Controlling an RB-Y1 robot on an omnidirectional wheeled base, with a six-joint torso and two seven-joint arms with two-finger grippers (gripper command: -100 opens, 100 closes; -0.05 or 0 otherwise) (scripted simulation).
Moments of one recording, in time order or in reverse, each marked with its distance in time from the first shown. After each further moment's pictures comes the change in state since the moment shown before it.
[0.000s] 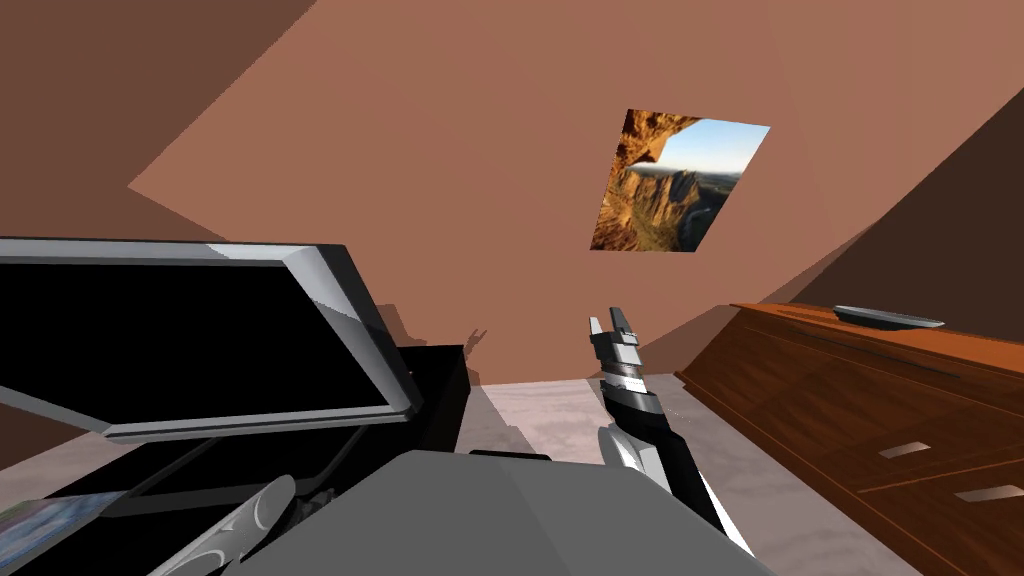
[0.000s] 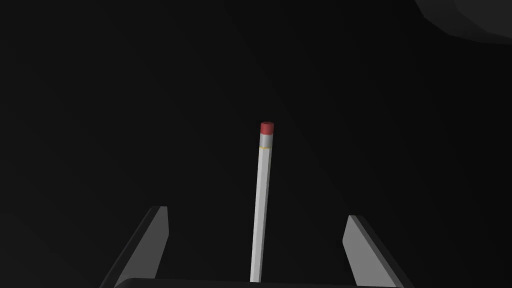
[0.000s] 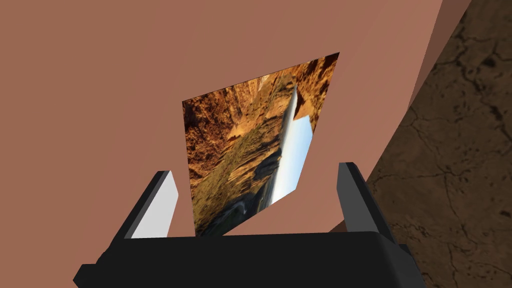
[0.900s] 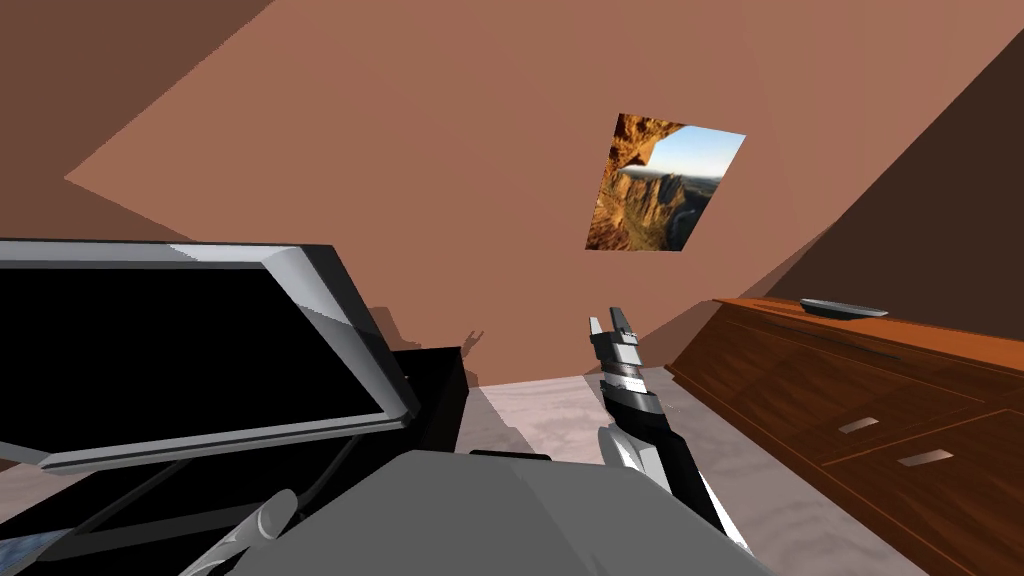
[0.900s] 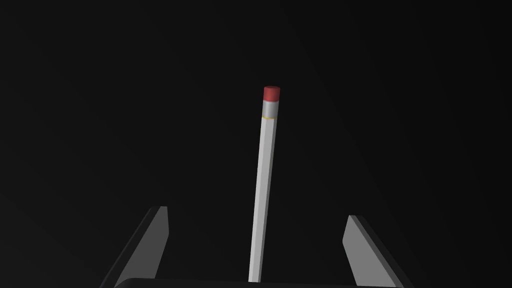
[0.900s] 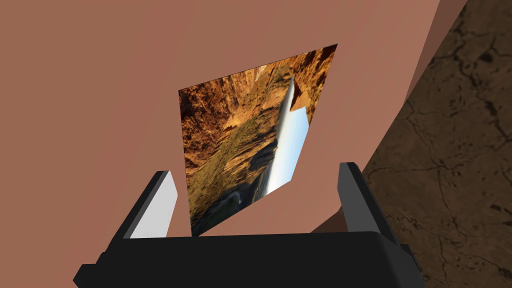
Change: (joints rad) left arm -0.023 -0.024 0.009 0.115 0.043 0.042 -0.038; right arm 0.000 0.000 0.000 0.000 0.000 0.000 0.000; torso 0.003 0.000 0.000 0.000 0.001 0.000
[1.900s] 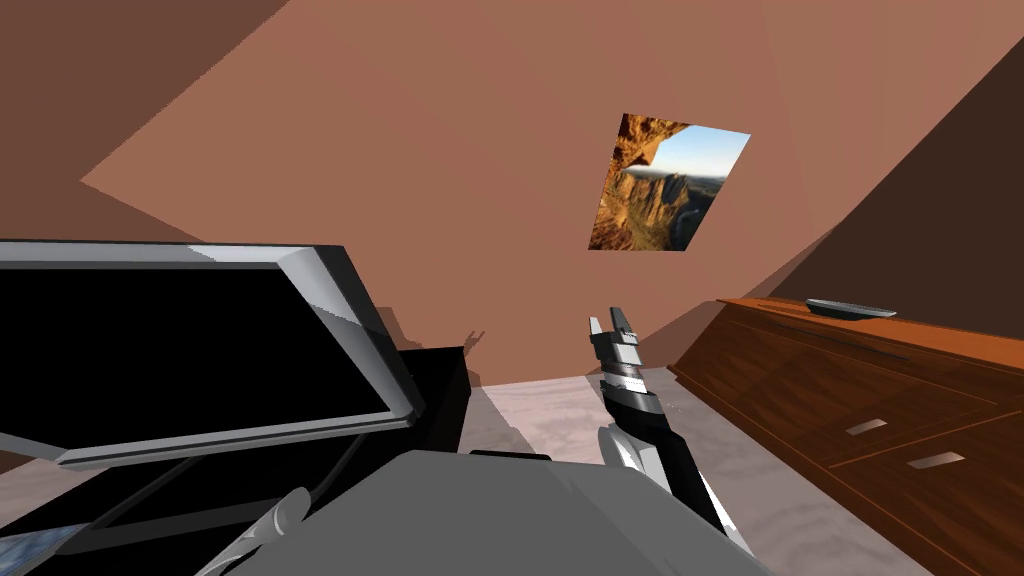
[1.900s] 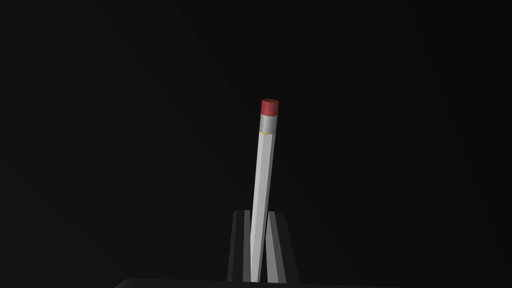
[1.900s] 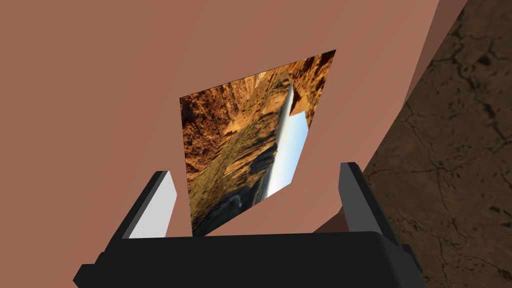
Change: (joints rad) left arm -0.007 -0.041 -0.001 -0.005 -0.031 0.034 0.018; right arm 0.000 0.000 0.000 0.000 0.000 0.000 0.000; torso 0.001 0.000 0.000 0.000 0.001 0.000
